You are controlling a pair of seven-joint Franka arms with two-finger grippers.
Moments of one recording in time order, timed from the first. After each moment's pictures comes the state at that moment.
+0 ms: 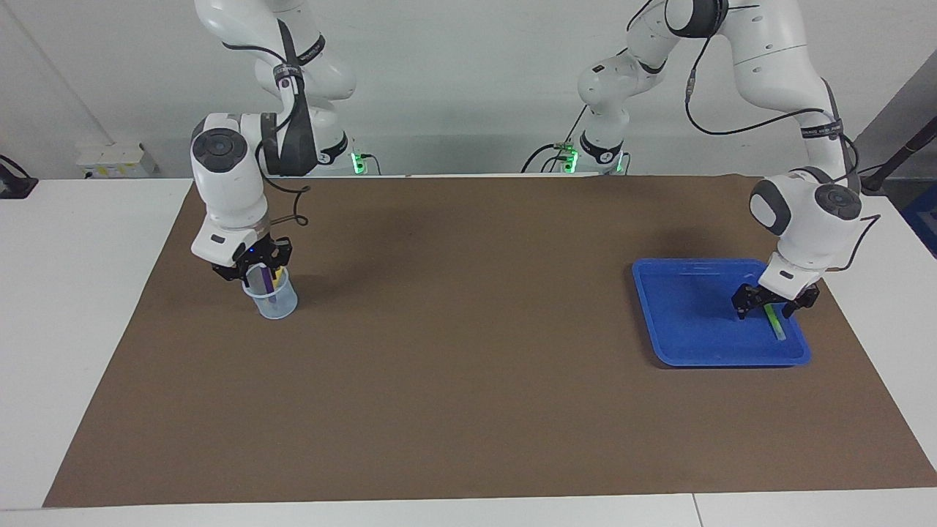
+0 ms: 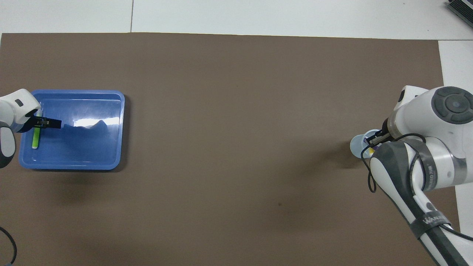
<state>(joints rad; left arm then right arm) 0.38 0.35 -0.13 -1.98 0.21 2.47 0.25 -0.19 0.05 0.21 -2.07 -0.24 2.09 -0.29</state>
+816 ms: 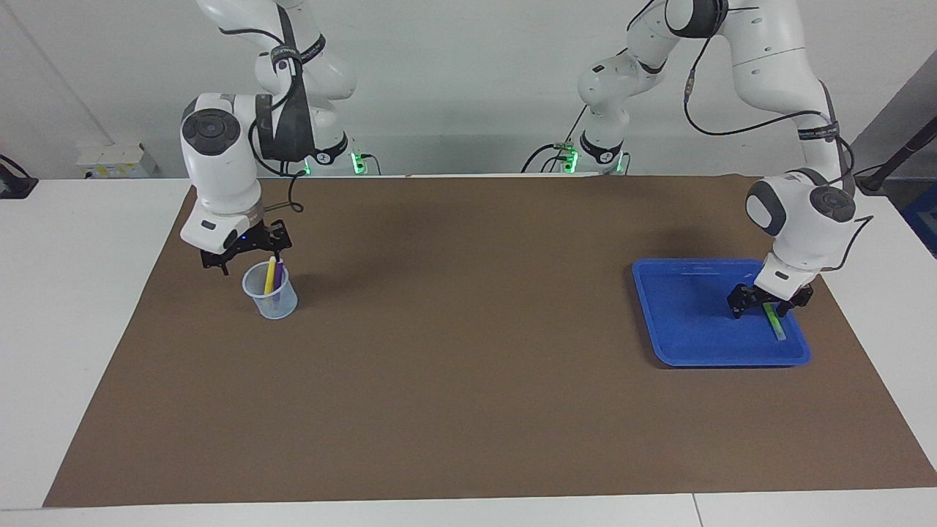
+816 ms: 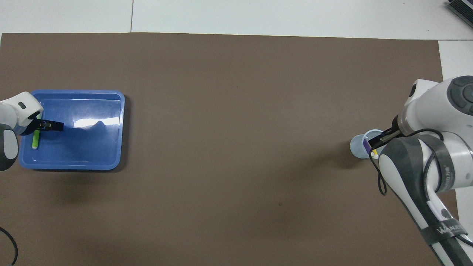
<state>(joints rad) 0.39 0.35 -0.13 -2.00 0.21 2.48 0.23 -0.18 0.01 0.22 -1.98 -0.24 1.93 -0.29</state>
